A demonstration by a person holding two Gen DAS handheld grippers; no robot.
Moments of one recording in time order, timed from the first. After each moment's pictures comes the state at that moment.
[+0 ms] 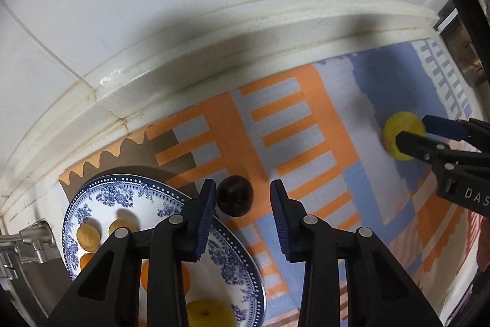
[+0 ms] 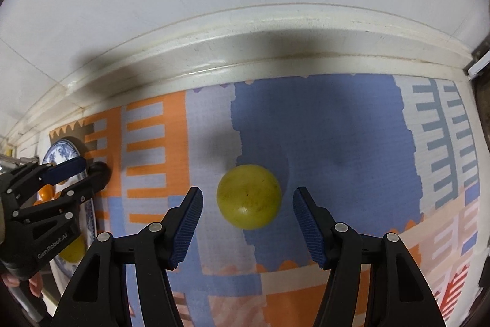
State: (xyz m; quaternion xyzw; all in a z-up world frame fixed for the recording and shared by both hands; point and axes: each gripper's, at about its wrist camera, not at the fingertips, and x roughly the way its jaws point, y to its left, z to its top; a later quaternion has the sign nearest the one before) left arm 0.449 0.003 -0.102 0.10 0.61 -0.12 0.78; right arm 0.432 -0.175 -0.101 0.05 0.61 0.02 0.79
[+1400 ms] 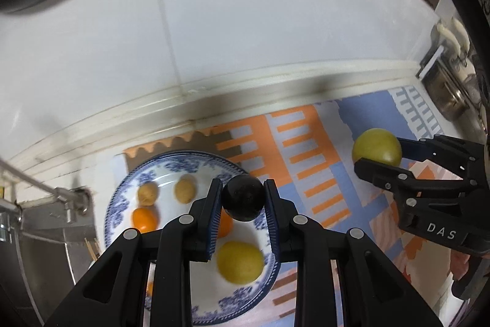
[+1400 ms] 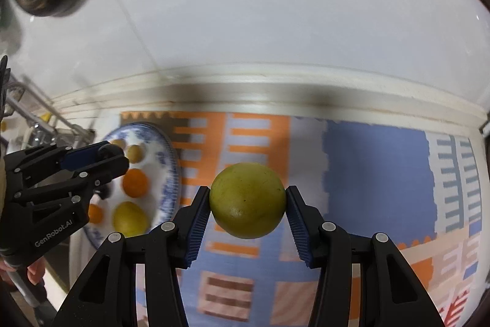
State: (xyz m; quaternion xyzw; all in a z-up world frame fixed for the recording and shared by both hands) left arm 0.366 0.079 -0.018 0.03 0.50 -0.11 0.86; right arm 0.374 -0.099 -0.040 -0.01 0.51 0.13 0.85
